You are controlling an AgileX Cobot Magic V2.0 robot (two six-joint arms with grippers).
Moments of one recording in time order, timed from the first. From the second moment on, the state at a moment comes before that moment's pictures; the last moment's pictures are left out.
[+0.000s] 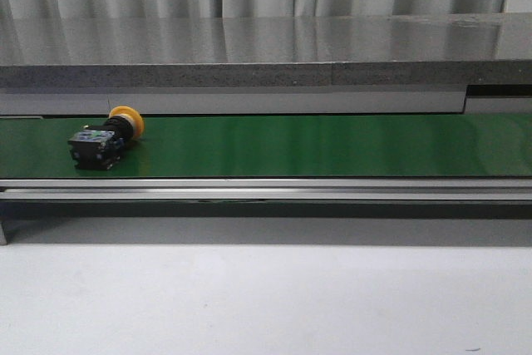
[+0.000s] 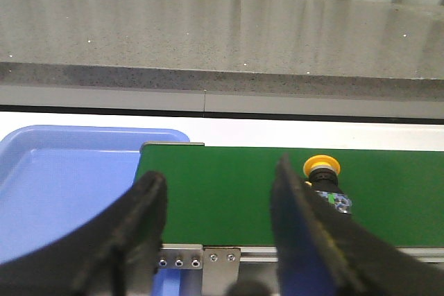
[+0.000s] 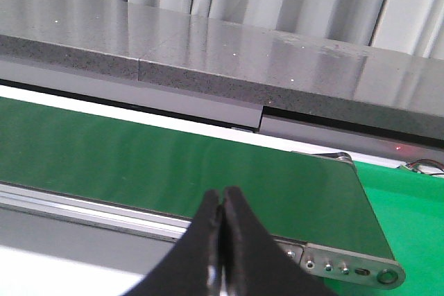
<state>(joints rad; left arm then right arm) -0.11 0.36 -0.30 -0.08 0.16 0.07 0.06 -0.01 0.03 -0.02 0.07 -0.08</state>
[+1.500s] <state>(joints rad) -0.11 0.36 -0.30 -0.08 0.16 0.07 0.06 0.60 -0.57 0.05 0.47 -0.08</state>
